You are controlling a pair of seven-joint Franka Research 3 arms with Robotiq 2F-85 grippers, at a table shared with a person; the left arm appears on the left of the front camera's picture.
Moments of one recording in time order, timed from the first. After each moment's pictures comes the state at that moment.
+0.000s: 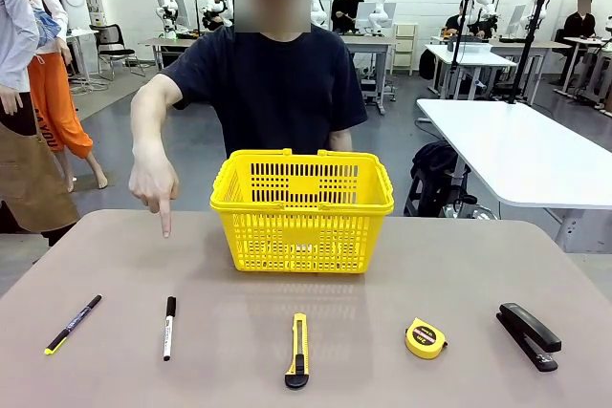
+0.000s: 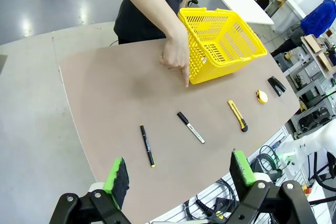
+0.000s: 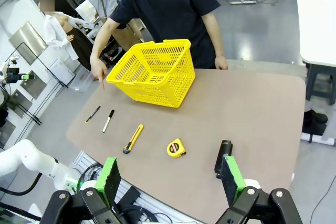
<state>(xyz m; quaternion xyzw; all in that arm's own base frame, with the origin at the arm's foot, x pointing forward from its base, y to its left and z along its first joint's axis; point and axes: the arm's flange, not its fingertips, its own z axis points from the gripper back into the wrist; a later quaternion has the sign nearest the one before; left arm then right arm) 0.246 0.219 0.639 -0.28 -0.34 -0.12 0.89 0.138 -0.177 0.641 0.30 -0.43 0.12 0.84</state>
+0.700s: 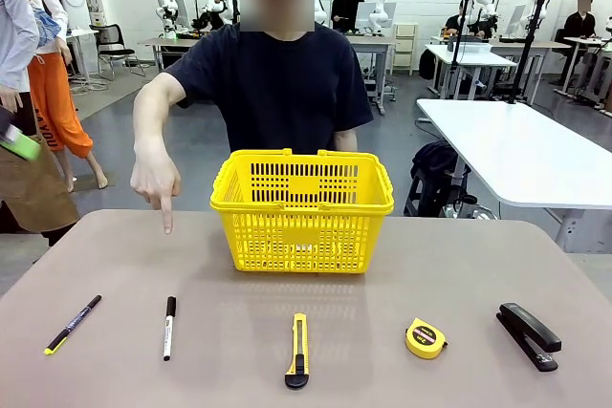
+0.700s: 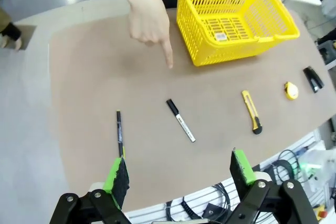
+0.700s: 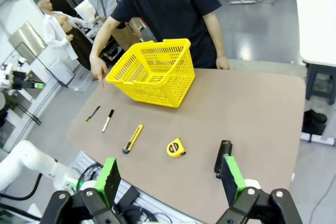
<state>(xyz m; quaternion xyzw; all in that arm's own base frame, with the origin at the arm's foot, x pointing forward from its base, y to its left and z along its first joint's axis) 0.240 -0.017 0.611 -0.13 -0.29 -0.07 0.94 0.138 -0.177 0.641 0.30 -0.43 0.12 0.84</state>
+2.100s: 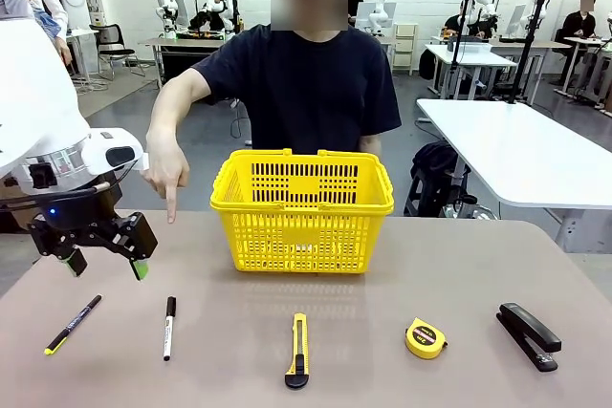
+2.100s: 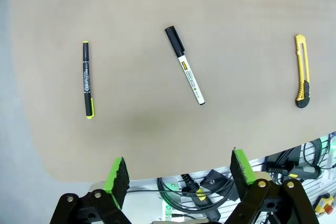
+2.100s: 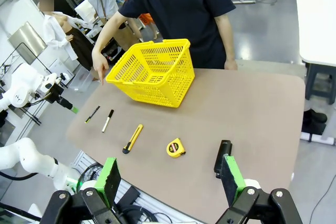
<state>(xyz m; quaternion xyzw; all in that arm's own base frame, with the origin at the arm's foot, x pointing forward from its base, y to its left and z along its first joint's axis) 0.312 -0.127 0.476 -0.03 -0.07 -0.04 1.00 0.139 -0.177 0.641 0.30 -0.43 0.12 0.84</state>
